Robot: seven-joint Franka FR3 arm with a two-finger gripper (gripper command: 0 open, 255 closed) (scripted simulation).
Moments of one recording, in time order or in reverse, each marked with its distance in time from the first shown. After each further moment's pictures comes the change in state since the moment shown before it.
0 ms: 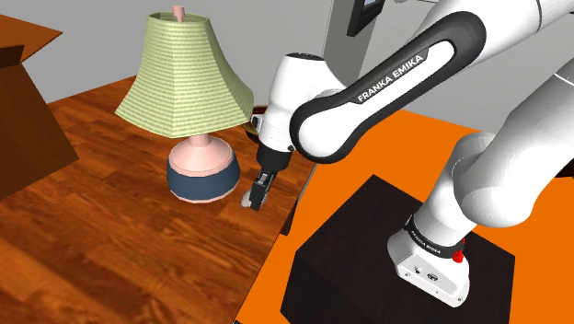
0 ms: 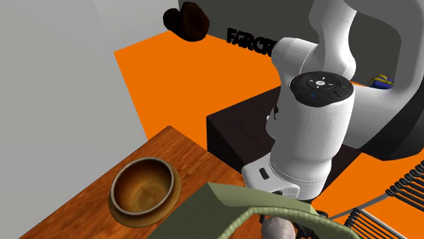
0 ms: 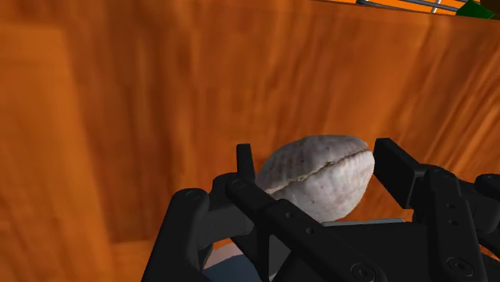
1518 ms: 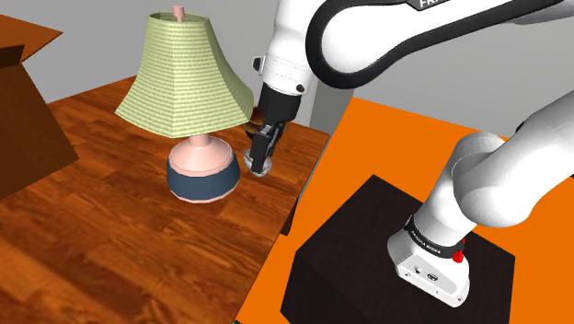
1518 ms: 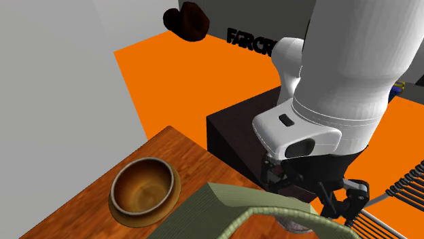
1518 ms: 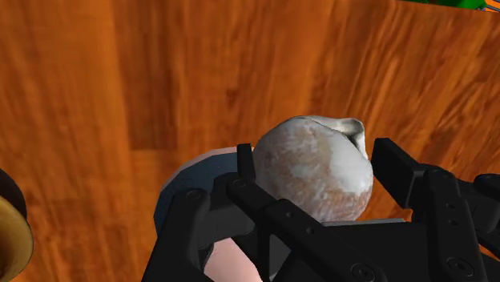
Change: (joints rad) arm -0.011 -0.216 -0.045 0.152 -0.035 -0.364 0.049
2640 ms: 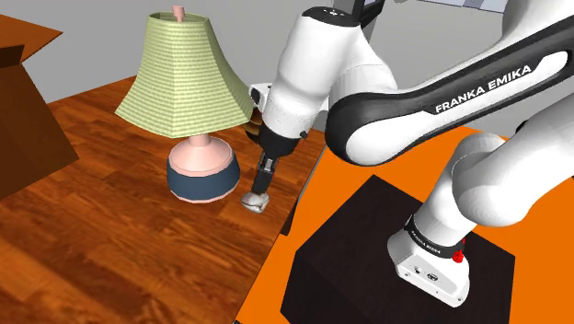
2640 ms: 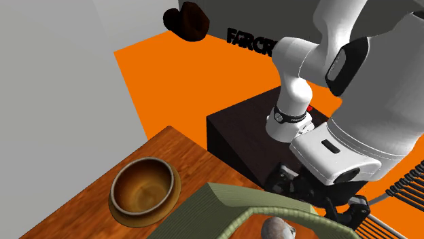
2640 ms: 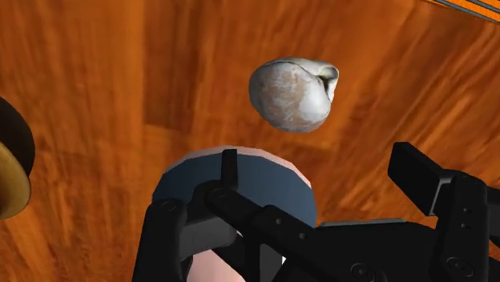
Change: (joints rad) arm -0.041 -0.014 0.186 -0.140 -0.222 0.262 0.101
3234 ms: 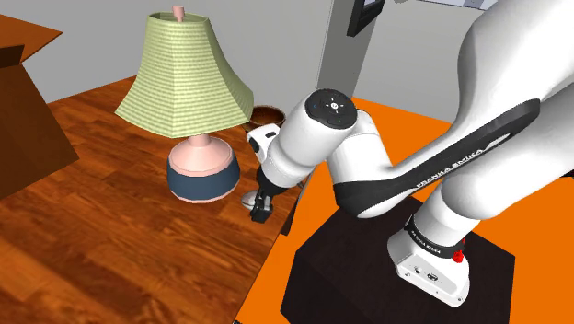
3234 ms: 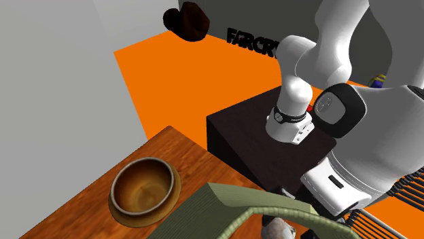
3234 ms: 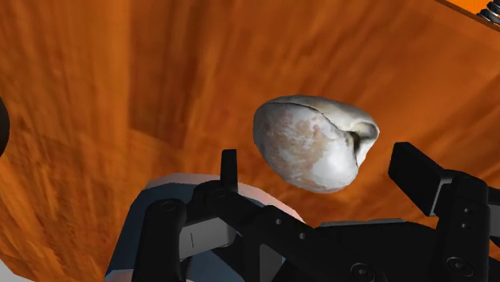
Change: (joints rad) arm -0.298 0.108 0.353 -0.105 -0.389 0.318 0.289
